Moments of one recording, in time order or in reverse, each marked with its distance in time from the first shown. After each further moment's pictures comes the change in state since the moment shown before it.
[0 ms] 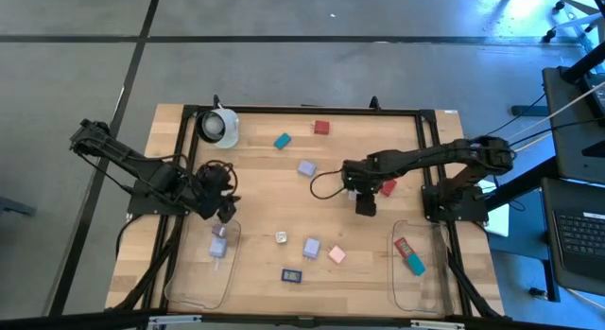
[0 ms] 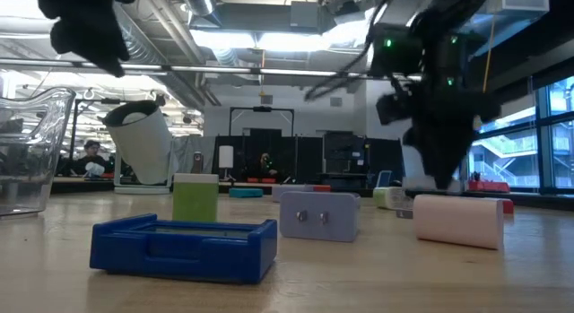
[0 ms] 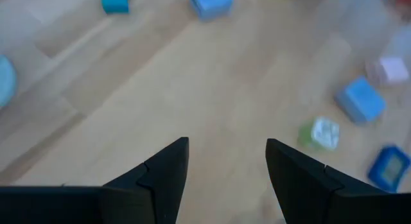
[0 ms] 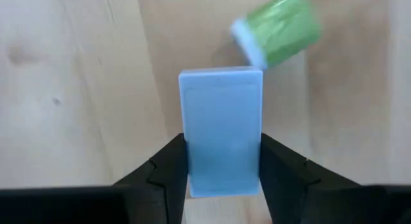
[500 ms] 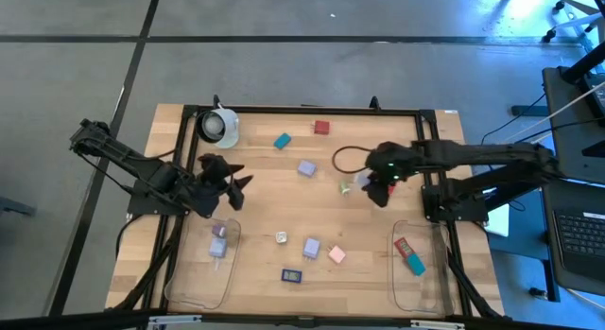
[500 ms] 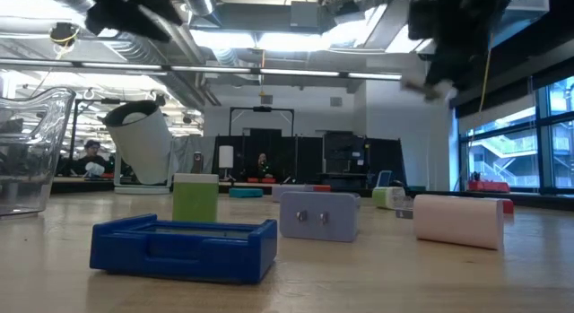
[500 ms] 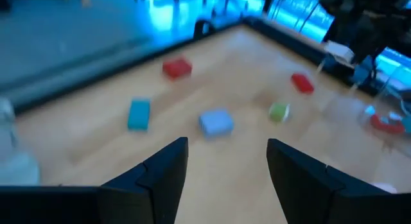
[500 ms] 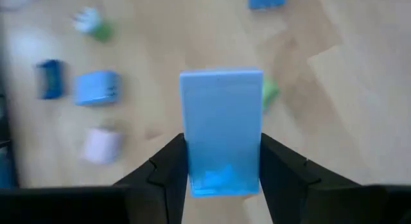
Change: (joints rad) left arm 0.001 0.000 0.000 0.272 -0.406 0.157; right arm 0.033 -0.479 0.003 -0.040 -0.002 0.338
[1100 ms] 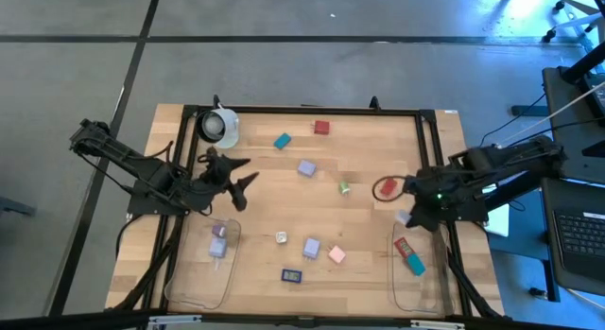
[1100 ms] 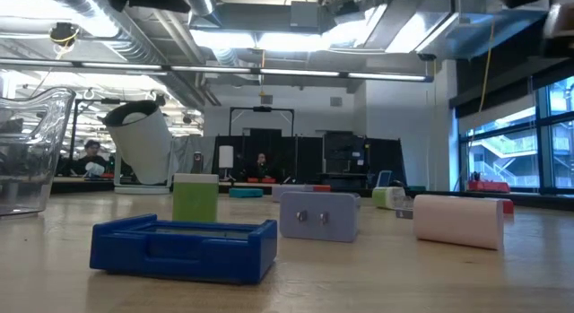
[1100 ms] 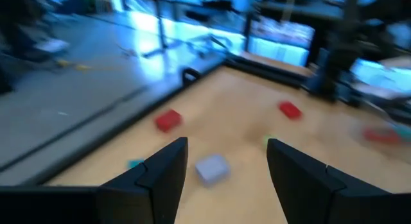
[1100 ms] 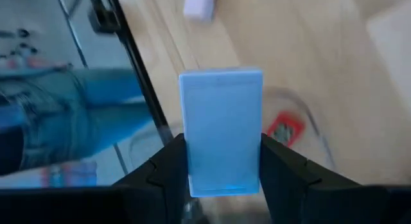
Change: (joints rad) left arm -0.001 0.000 0.000 0.258 -0.043 0.390; right arm 0.370 -0.281 0.000 -0.307 -0.230 0.499
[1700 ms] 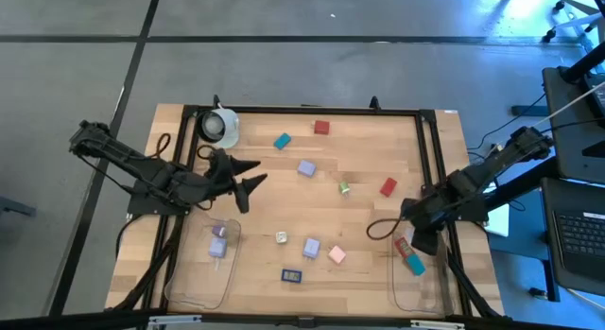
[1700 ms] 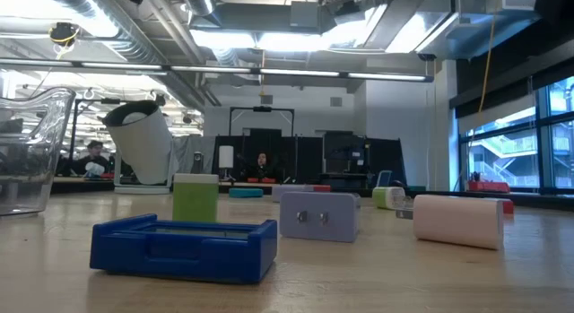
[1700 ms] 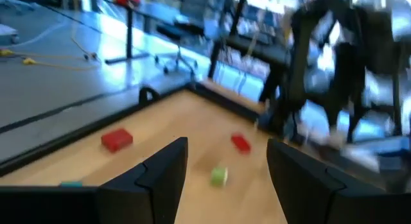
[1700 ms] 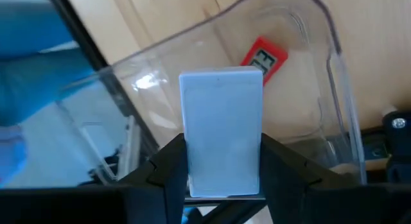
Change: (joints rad) left arm 0.035 0.015 -0.002 0.298 0.077 0.031; right arm 0.253 0.214 0.000 -0.074 0.005 0.148
